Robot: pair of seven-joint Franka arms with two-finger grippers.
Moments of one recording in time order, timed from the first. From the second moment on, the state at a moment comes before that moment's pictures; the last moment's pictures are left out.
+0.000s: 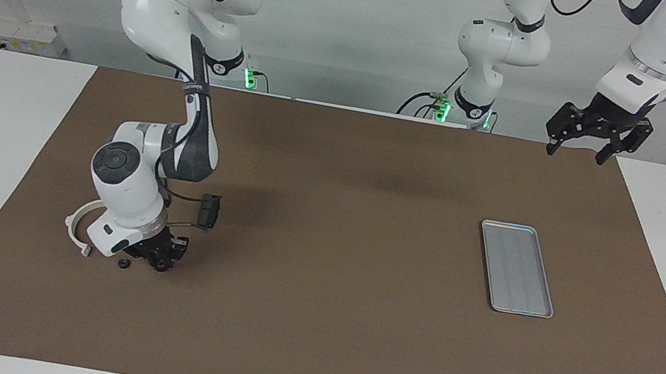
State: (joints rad) left arm -0.07 -0.11 -0.02 -1.66 0.00 1.59 0.02; right arm 0.02 0.61 0.04 -1.58 -0.05 2.22 -0.01
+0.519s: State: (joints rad) left arm -0.07 -0.11 -0.01 -1.66 0.00 1.59 0.02; right arm 0.02 0.59 0.05 -1.58 -0.05 2.22 -0.01
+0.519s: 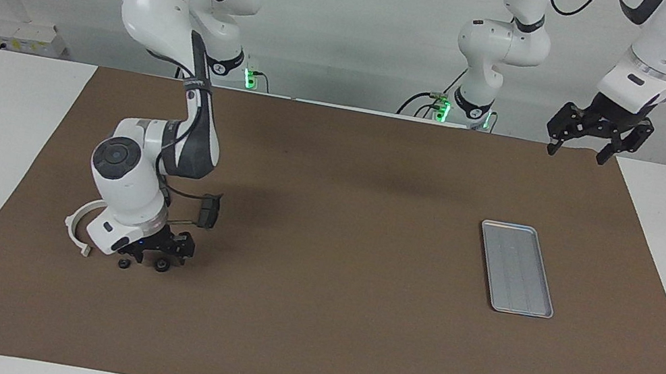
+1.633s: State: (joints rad) left arm -0.07 -0.11 -0.01 -1.66 0.00 1.59 0.02; right arm 0.02 0.23 0.05 -1.65 -0.05 1.90 -0.01
